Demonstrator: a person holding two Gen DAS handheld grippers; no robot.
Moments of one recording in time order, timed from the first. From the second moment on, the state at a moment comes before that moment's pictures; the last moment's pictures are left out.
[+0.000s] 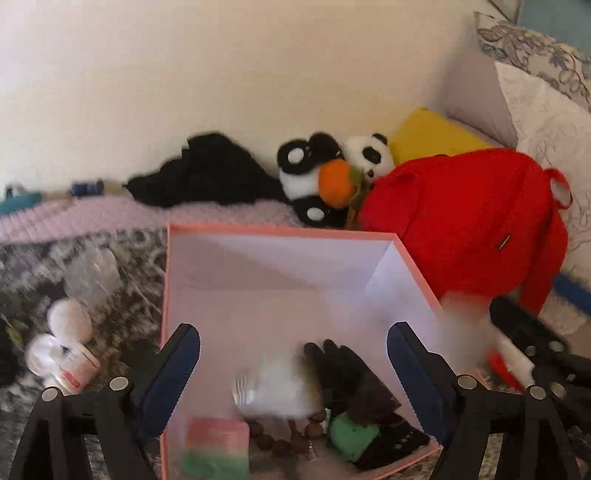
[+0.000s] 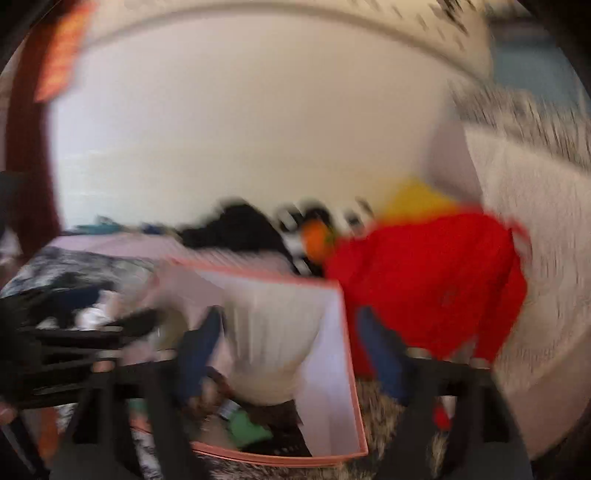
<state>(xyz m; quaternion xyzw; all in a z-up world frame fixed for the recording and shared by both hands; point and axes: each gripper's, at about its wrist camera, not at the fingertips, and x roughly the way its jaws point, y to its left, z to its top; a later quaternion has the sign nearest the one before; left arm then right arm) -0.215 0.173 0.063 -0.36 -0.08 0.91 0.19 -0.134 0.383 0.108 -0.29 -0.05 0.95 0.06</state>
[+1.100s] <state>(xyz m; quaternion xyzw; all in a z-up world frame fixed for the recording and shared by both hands) -0.075 -0.114 -0.001 -0.39 -0.11 0.89 -0.19 -0.064 0.138 0.015 -0.28 -0.02 0.95 -0.13</state>
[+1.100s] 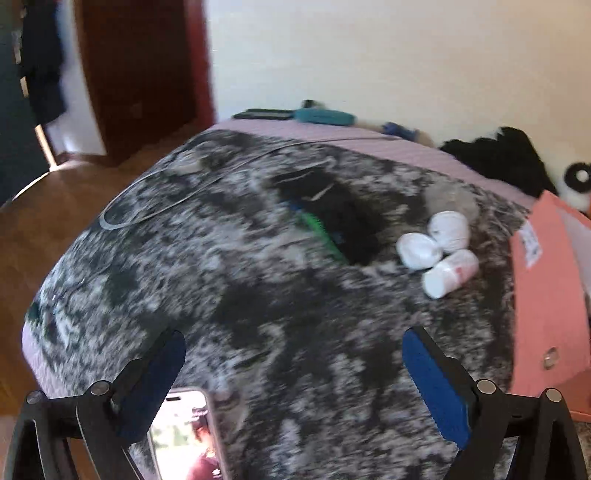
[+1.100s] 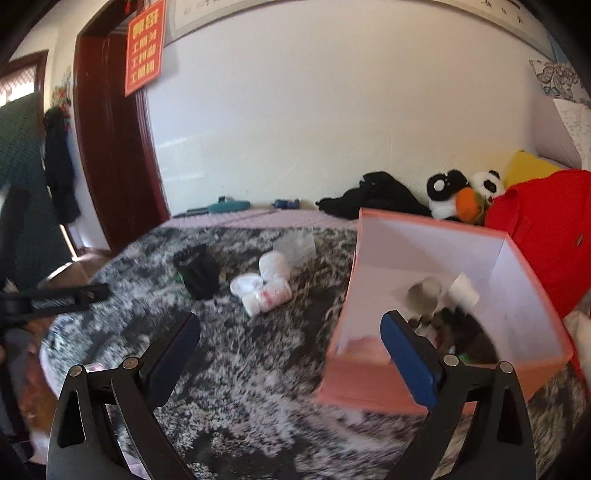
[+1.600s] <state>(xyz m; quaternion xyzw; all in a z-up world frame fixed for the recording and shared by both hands) -0.090 -0.099 -0.044 -0.38 -0.07 0.90 -0.18 -0.074 0.079 -0.041 -0.24 -0.08 0.96 -0.08</state>
